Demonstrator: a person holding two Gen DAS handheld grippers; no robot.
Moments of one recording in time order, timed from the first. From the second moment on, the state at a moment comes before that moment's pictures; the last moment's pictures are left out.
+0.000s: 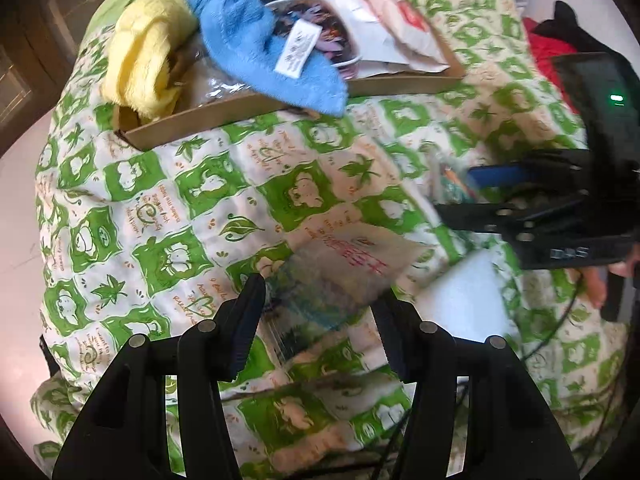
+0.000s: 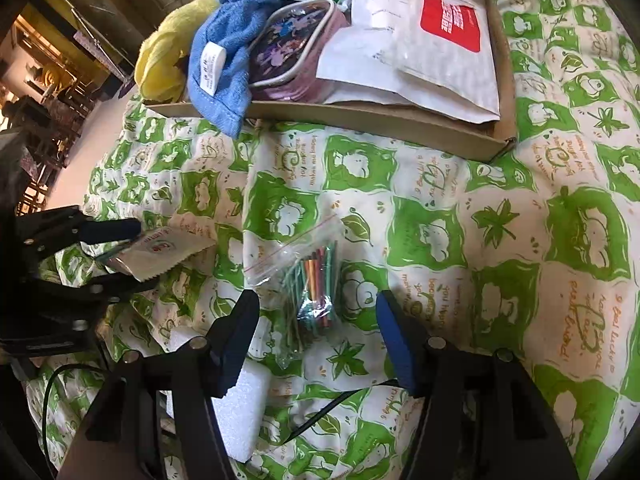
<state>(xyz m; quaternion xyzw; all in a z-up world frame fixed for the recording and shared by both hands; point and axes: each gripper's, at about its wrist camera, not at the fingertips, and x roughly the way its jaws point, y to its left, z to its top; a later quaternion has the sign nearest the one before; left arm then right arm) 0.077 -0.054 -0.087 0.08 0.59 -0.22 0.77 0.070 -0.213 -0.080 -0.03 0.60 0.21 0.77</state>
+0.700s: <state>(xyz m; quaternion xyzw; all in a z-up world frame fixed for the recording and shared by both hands) 0.070 -0.091 -0.096 0.30 0.56 -0.32 0.70 0.078 -0.170 -0.107 -0.08 0.62 0.20 0.76</state>
